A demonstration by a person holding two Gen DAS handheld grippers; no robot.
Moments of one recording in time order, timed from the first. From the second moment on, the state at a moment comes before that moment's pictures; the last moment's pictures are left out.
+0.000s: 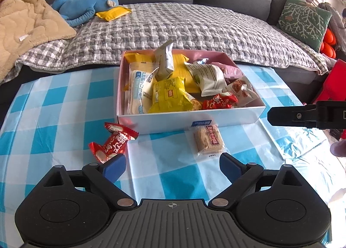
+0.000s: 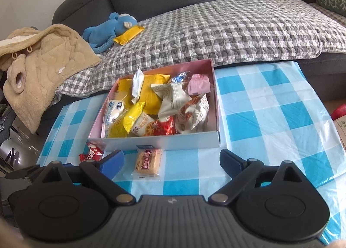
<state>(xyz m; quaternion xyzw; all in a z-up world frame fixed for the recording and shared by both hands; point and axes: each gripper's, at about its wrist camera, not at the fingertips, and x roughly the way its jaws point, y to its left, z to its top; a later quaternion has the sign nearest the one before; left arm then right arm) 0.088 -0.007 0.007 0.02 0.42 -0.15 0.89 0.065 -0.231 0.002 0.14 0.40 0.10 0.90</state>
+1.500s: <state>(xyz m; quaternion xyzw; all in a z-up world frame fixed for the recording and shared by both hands) 0.121 0.032 -0.054 0.12 0.34 -0.09 0.93 0.062 -0.189 -0.047 0.01 0.36 0.13 0.92</state>
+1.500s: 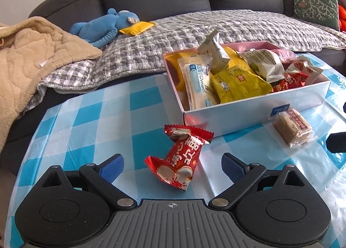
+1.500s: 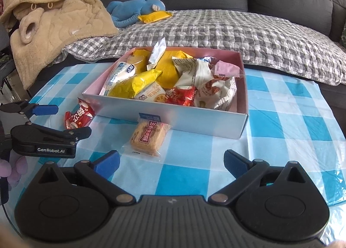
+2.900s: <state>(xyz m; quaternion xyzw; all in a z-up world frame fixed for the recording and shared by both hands) 0.127 0.029 -0.039 0.02 0.42 -0.10 0.90 0.085 -0.160 -0.053 0.02 0.38 0.15 0.91</state>
